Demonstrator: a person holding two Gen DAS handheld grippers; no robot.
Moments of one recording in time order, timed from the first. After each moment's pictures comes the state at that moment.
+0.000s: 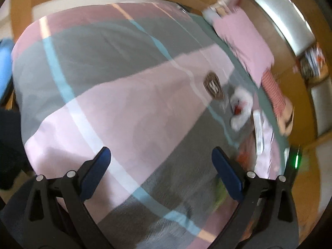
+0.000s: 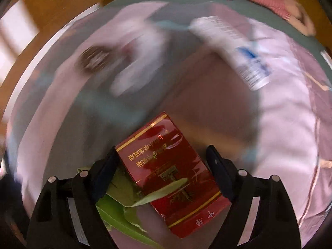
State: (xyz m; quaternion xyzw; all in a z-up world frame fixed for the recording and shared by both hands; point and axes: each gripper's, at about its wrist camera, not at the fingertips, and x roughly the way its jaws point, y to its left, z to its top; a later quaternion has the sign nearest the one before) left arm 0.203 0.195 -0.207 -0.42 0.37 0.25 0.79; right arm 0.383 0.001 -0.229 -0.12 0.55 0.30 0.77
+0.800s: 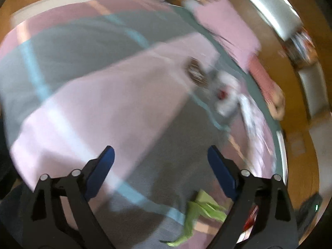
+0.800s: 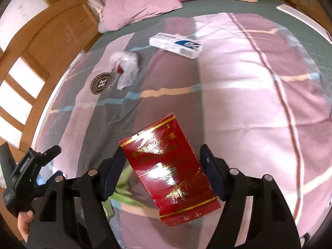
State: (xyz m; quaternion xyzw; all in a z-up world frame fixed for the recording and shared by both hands) left arm 0.229 0.167 -0.206 -0.38 0.39 0.15 0.82; right arm 0.316 -0.137 -0.179 0.10 0.51 0.18 0.83
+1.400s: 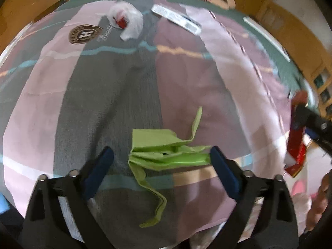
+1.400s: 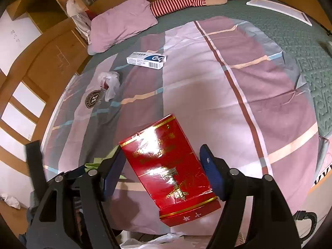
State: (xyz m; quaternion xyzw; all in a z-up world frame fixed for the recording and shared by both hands) left arm 0.266 0.042 -0.225 -0.07 0.53 -0.04 0.84; right arm 0.271 -0.197 -0.164 0.14 0.48 0.16 0.85
